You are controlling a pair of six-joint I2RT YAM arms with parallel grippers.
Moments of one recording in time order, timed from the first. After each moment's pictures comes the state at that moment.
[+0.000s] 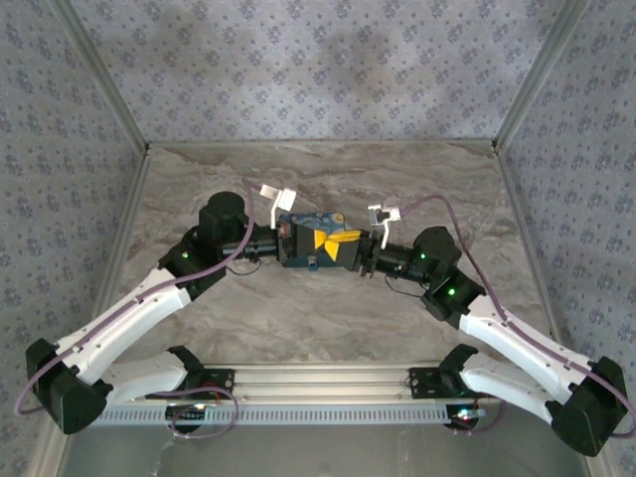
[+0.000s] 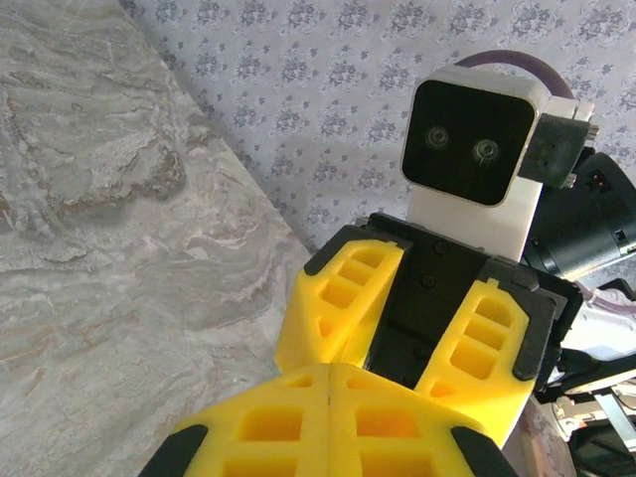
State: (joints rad) left arm -0.74 1.08 1.00 -0.14 0.61 -0.74; right arm 0.72 0.91 0.66 0.32 -0.54 0.71
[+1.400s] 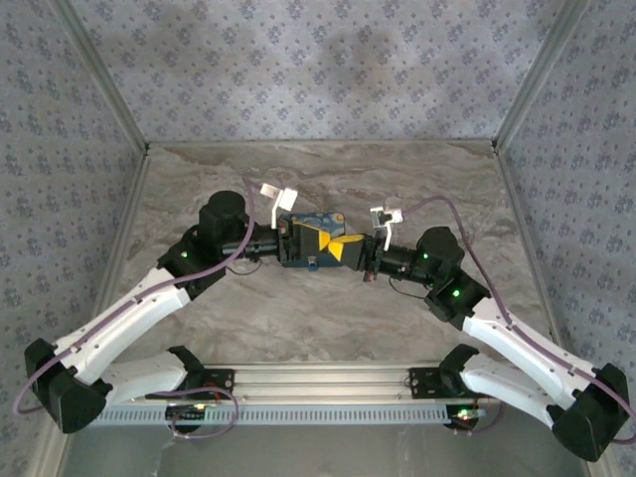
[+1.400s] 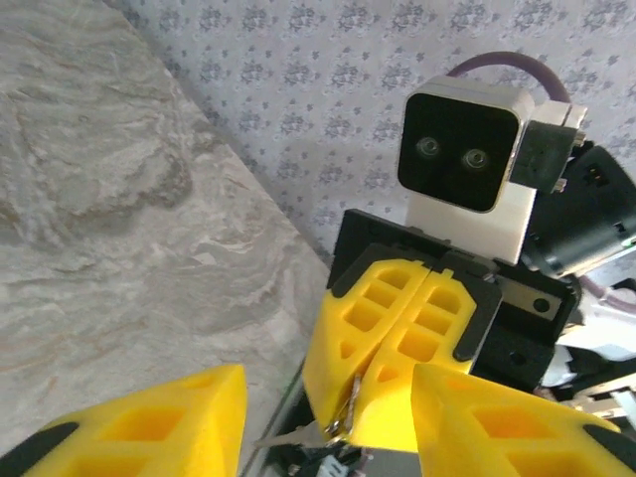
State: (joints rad) left arm -0.75 1.07 1.02 -0.17 0.58 -0.70; right arm 0.69 0.87 0.66 0.24 -0.56 0.68
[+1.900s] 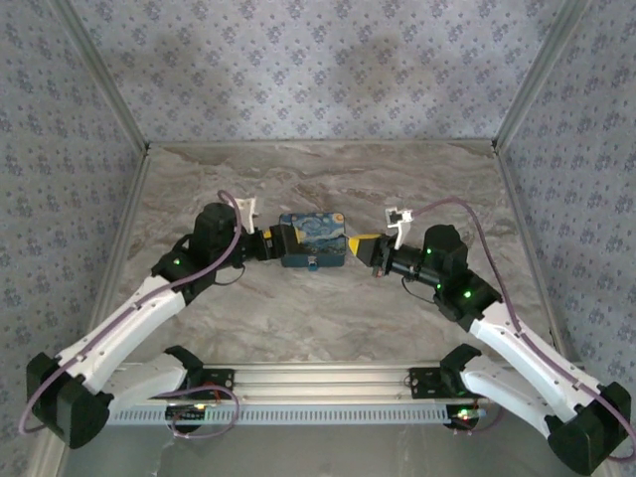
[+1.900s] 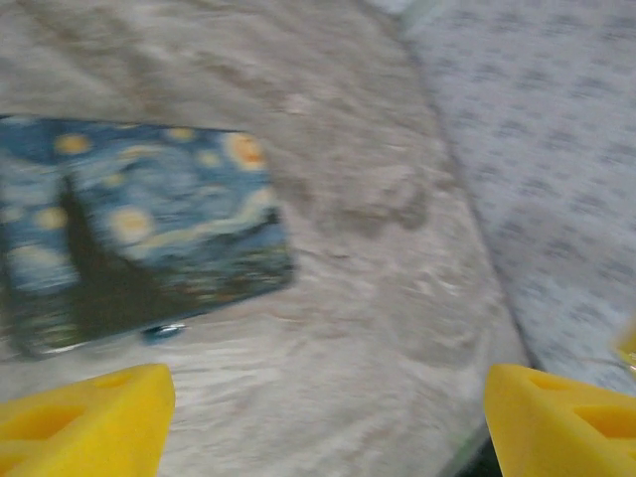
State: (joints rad) left arm -0.59 1.03 0.84 -0.32 0.27 -0.70; right arm 0.60 0.81 0.66 -0.05 -0.40 0.57
